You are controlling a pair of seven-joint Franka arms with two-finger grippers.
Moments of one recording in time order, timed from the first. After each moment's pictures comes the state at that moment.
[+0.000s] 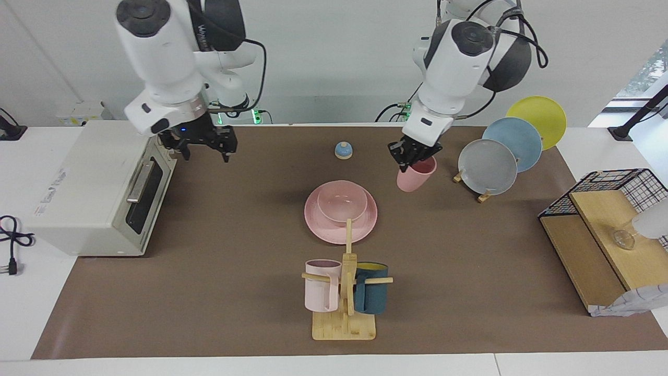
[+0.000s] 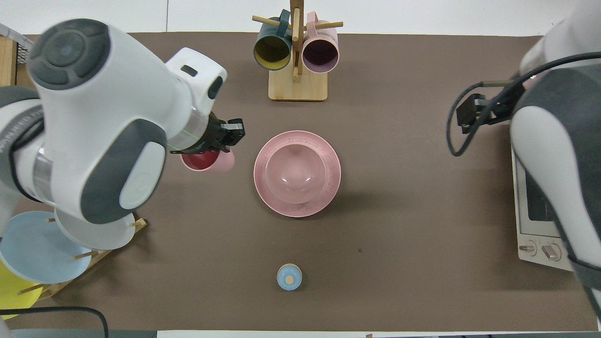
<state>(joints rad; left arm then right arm) -0.50 0.17 -0.04 -1.53 -0.11 1.74 -0.67 0.14 0.21 -0.03 -1.32 -0.04 1.39 0.17</state>
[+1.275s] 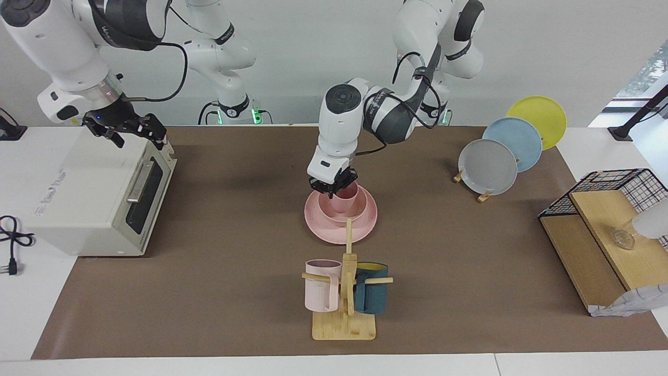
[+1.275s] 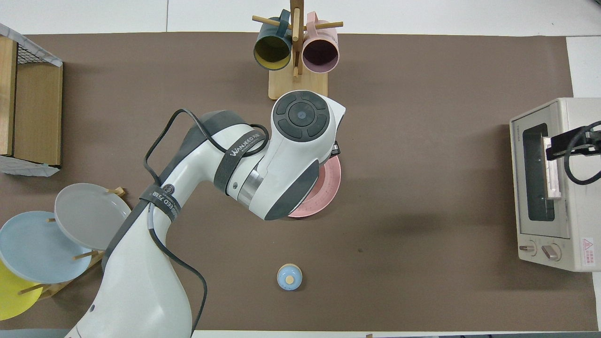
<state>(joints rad) -0.72 0.47 -0.02 -1.45 -0.05 1.94 -0.92 0.07 0.00 -0.19 -1.62 -0.02 1.52 -0.03</state>
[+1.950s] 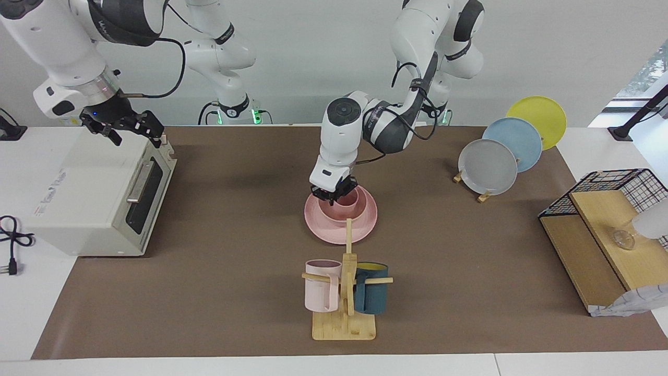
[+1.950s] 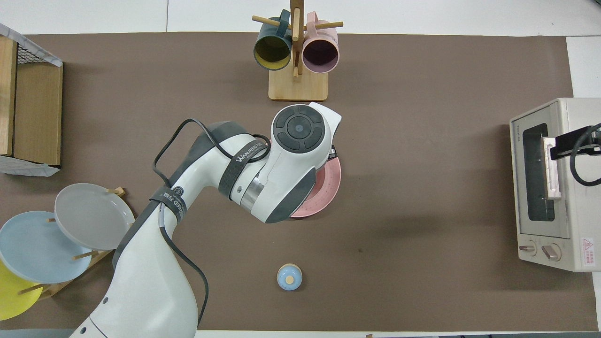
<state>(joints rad) -0.72 0.47 -0.02 -1.53 -0.04 2.04 -0.92 0.07 -0.01 -0.20 -1.61 -0.02 1.52 -0.03</state>
